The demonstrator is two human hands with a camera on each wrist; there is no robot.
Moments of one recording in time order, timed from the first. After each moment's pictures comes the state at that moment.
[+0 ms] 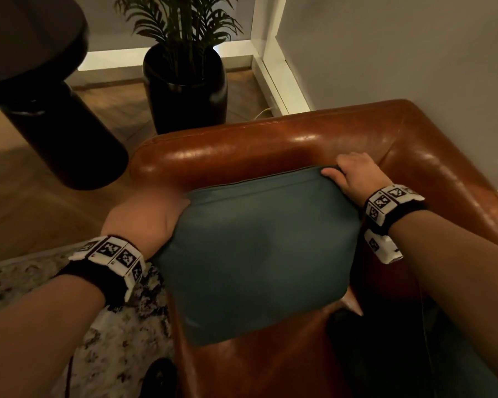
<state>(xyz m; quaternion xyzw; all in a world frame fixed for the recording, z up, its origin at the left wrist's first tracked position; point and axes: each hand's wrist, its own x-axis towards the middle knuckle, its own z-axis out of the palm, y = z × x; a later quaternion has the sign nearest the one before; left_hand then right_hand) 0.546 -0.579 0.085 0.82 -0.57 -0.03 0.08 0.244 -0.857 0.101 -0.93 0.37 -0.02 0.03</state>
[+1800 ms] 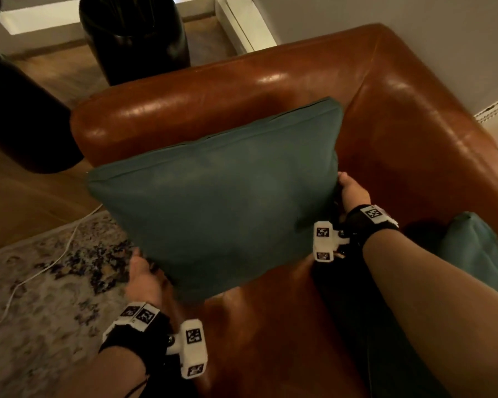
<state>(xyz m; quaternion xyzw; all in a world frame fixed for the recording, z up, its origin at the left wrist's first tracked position) 0.436 -0.500 -0.052 0.73 0.15 -0.40 0.54 0.160 -0.775 0.010 -0.37 0.73 -0.25 0.52</state>
